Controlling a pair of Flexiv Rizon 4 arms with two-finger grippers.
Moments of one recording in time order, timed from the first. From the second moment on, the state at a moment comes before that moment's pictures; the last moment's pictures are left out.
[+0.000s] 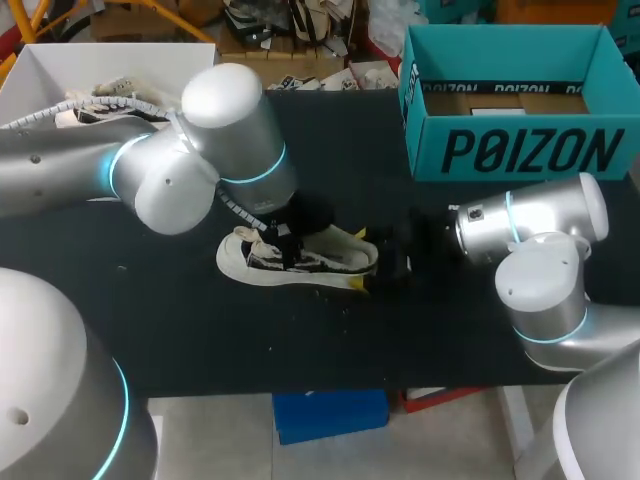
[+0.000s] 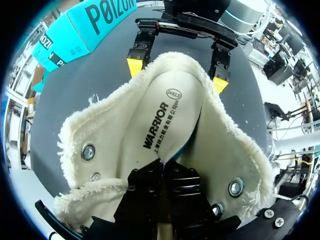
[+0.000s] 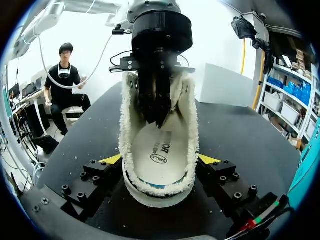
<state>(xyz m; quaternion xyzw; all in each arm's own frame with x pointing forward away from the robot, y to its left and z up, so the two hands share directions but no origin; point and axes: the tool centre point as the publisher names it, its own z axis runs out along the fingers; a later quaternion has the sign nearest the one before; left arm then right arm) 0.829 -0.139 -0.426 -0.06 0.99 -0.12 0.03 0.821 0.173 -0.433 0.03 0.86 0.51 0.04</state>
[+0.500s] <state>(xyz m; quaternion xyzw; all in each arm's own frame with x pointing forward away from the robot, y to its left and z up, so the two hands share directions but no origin) 0.828 -0.141 -0.424 -0.05 0.99 -0.15 0.03 0.821 0.173 -0.433 0.03 0.86 0.51 0.04</state>
